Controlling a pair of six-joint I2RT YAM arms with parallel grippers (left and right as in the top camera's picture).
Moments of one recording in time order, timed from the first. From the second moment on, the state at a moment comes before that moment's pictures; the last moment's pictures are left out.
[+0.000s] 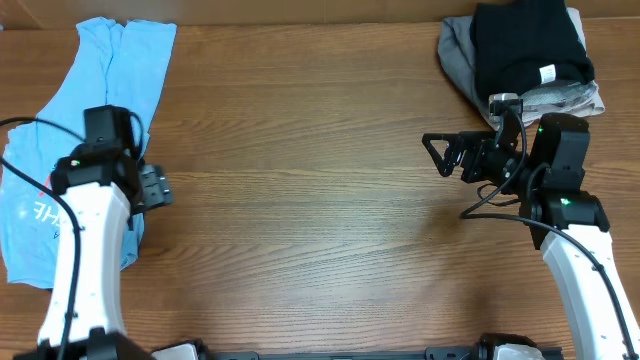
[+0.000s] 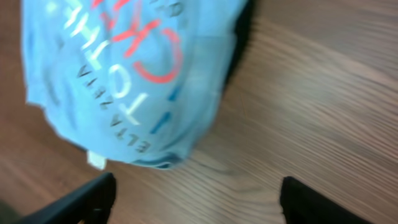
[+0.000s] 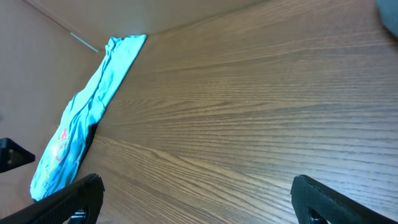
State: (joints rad) left arm 0.22 1.45 1.19 -1.05 -0.31 -0.19; right arm -0.09 1.24 0.88 -0.30 -0.70 0.17
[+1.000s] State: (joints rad) left arm 0.38 1.81 1.19 -0.98 -0.19 -0.04; right arm -0.09 1.25 0.88 -0.33 -0.72 0.18
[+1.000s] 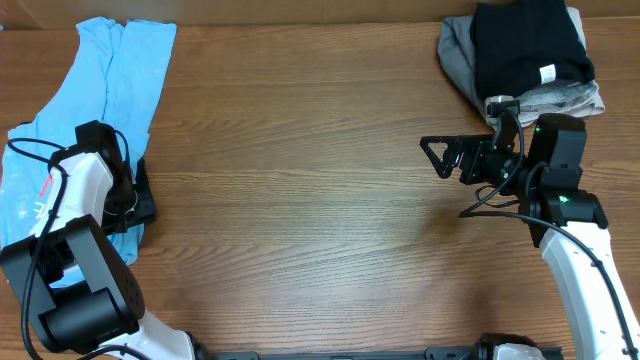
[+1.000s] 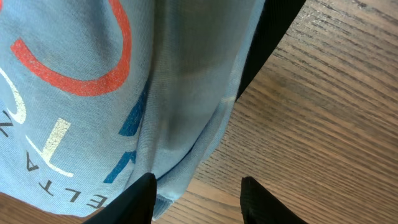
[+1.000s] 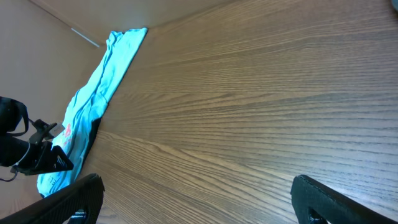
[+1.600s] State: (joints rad) left arm 0.38 1.81 1.13 -0.89 -0.21 -0.04; right arm -0.09 1.26 0.88 -0.33 -0.72 0.17
